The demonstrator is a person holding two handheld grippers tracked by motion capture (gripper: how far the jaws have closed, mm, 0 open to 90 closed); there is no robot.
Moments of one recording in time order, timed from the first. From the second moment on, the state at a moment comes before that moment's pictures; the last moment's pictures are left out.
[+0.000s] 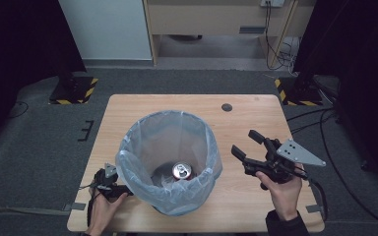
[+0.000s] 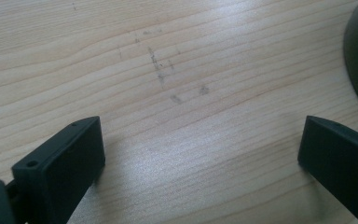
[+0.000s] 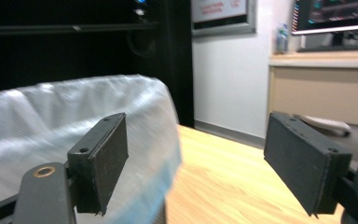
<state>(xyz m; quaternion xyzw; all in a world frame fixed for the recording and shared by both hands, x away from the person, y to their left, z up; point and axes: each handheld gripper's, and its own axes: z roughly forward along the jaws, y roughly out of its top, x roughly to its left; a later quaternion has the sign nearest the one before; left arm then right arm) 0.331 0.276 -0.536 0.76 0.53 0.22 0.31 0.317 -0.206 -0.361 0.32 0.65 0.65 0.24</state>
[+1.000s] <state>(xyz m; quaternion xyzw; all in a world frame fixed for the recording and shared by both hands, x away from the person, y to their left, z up) 0.331 0.275 -0.536 0.76 0.53 0.22 0.31 0.360 -0.261 -0.494 0.48 0.72 0.45 0.22</state>
